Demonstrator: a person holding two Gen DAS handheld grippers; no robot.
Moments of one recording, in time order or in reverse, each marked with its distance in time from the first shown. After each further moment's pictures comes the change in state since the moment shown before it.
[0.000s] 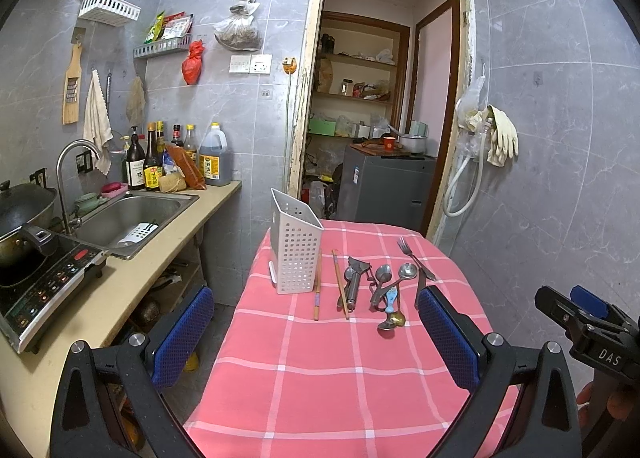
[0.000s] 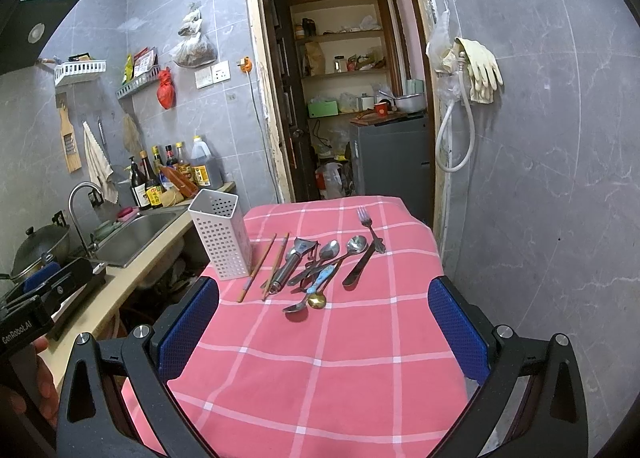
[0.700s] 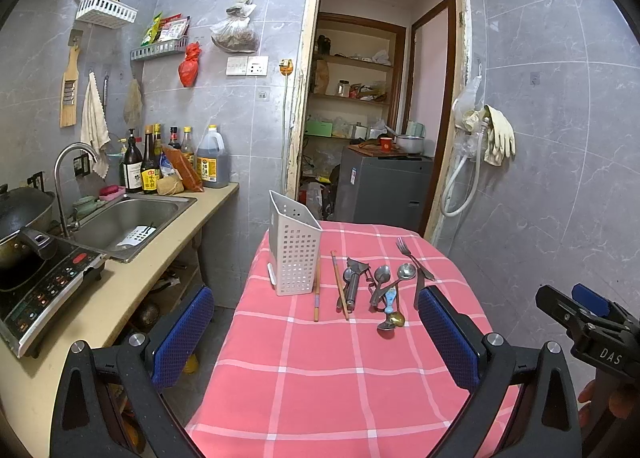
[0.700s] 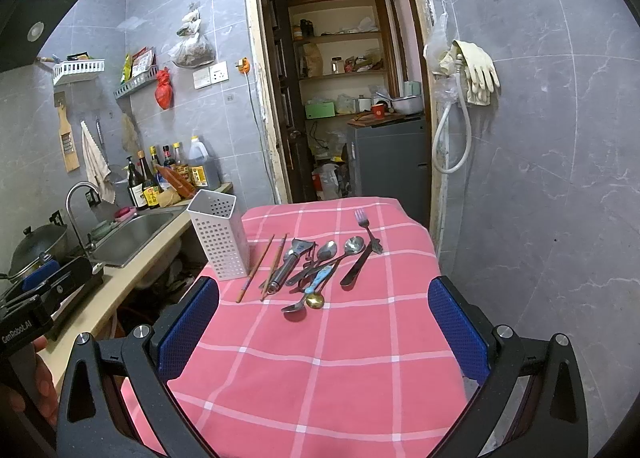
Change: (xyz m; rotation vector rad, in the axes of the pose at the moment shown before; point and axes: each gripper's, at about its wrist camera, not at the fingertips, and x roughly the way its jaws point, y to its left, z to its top) left arm -0.002 0.005 0.002 0.002 -0.002 0.000; right arm 0.003 0.003 -0.003 -0.002 -0.002 -0.006
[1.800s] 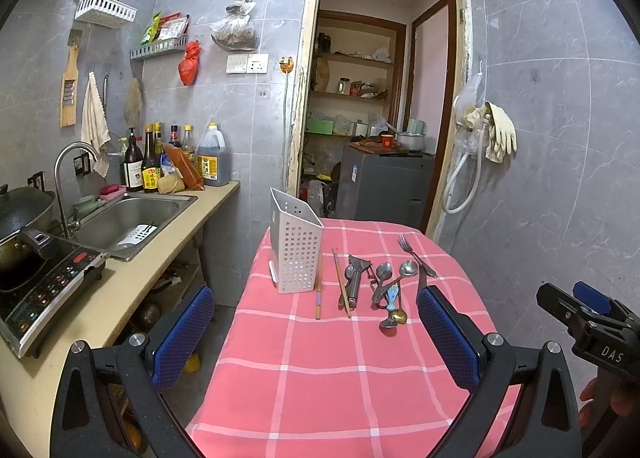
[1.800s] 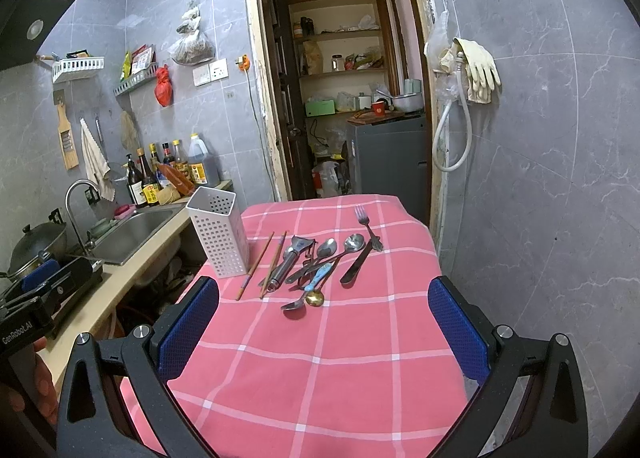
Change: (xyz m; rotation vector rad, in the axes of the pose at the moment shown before) left arm 0.003 -0.002 0.000 0.002 0.002 0.001; right arm -0.002 0.002 -0.001 -0.006 0.002 -0.004
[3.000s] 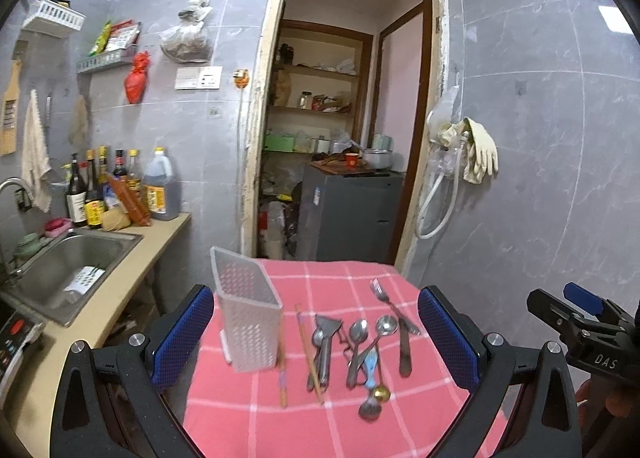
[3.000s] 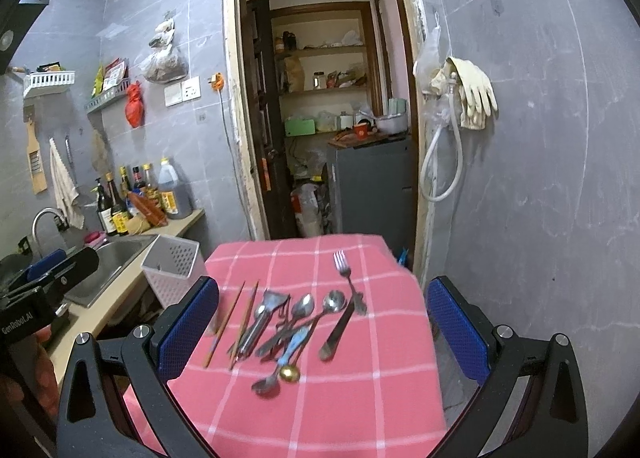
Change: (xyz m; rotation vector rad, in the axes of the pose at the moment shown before) left arm 0.101 -0.020 0.070 0.038 -0.051 -0.155; right arm 0.071 -0.006 0.082 -0.005 -0.066 -0.087
